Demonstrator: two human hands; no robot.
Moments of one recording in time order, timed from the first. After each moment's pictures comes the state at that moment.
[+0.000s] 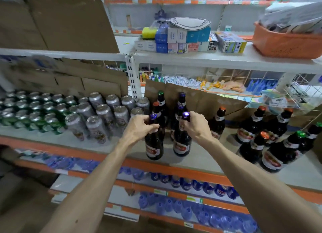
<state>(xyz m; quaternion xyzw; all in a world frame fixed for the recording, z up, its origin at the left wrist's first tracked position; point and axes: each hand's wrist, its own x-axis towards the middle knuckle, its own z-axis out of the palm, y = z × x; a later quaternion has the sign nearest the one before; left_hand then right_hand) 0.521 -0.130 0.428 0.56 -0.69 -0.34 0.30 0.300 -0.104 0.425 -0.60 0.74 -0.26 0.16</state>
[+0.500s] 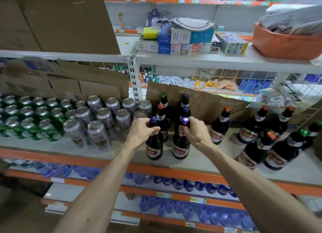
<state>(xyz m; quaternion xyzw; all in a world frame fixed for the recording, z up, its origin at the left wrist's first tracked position) 0.546 -0.155 0.414 0.58 -0.70 -0.31 0.28 0.335 -0.106 0.417 -0.58 0.74 -0.29 0.18</state>
